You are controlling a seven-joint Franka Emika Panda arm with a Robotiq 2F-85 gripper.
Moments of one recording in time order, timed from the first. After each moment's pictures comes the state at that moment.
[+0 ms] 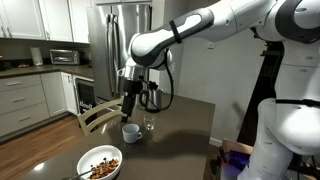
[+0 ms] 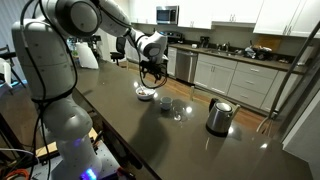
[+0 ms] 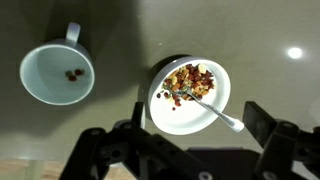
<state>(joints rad) 0.17 0.06 0.04 -2.07 0.37 2.15 -0.46</state>
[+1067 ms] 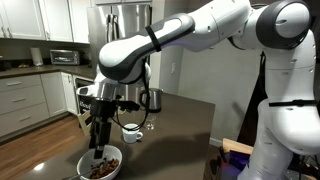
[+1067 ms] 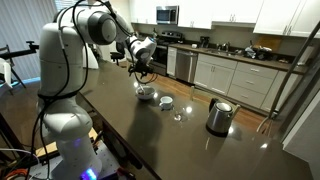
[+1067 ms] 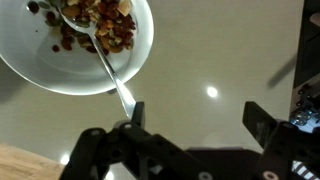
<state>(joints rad) 0.17 0.28 0.27 -1.89 0.51 2.17 -0.90</state>
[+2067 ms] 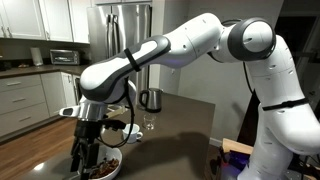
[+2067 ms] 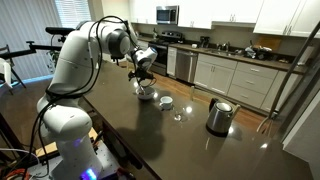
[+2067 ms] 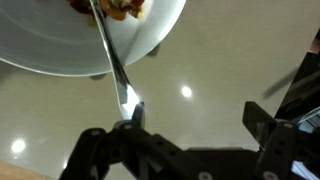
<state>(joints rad) 0.15 0.51 0.34 -1.74 0.52 2.20 -1.09</state>
